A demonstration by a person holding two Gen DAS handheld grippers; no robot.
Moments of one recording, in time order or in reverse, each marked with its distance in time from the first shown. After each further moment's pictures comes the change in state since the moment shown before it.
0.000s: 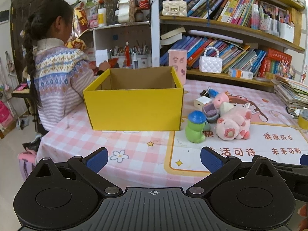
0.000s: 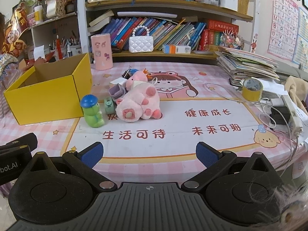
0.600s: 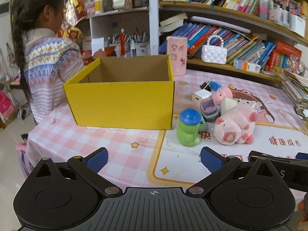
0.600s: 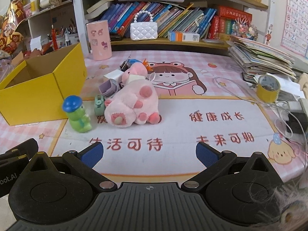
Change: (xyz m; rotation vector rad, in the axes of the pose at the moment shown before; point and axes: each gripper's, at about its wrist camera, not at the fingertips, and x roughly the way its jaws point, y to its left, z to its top) left arm 0.052 -0.036 0.018 -0.036 0.088 0.034; right arm 0.068 -0.028 0.035 -0.019 0.092 0.070
